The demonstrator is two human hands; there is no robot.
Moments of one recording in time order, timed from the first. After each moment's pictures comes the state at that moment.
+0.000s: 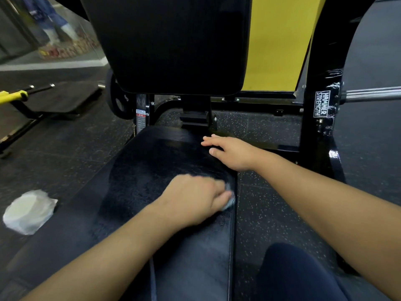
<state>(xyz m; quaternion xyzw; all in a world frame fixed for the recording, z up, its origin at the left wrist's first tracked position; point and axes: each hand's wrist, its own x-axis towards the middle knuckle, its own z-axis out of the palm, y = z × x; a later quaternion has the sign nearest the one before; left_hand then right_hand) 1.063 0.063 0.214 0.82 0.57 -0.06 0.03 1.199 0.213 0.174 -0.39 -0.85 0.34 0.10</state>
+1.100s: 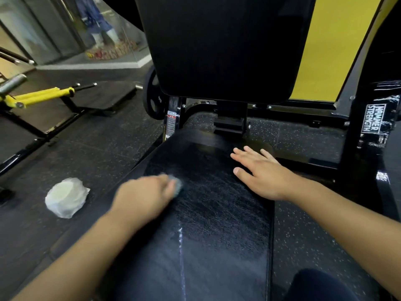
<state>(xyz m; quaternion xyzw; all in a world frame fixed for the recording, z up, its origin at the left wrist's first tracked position) 0.919 0.031 0.210 0.59 0.80 -0.09 -0.01 1.190 0.182 0.173 -0.39 -0.89 0.24 0.03</state>
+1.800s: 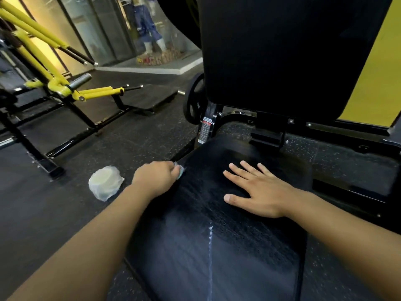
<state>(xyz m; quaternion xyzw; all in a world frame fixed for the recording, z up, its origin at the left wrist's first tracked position) 0.843 0.039 0.215 0.49 0.87 -0.04 0.03 1.124 0.159 0.187 -0.26 -0.95 0.16 -0.07</state>
